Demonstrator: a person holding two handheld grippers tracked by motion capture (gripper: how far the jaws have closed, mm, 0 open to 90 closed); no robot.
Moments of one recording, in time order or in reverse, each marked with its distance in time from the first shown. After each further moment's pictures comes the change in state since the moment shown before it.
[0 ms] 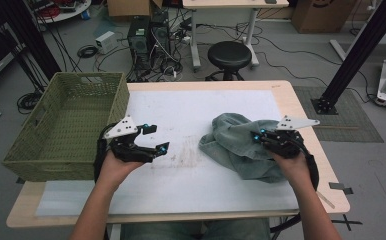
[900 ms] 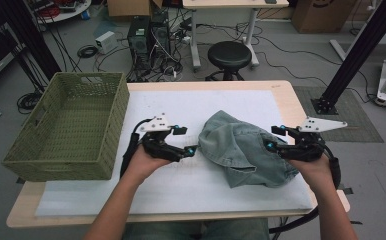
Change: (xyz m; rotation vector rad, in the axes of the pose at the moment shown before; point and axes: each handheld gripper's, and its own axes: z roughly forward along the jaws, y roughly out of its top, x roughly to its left) left arm -0.021 0.011 0.085 0.080 -0.181 0.029; right arm -0.026 -0.020 -0.044 -0.045 0.052 0.053
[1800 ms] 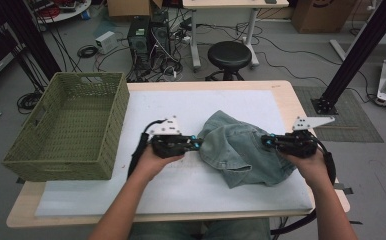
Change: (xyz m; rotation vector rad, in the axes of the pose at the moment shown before) left arm -0.002 0.002 -0.015 -0.052 -0.058 0.083; right arm -0.017 0.003 0.026 0.082 0.131 -0.006
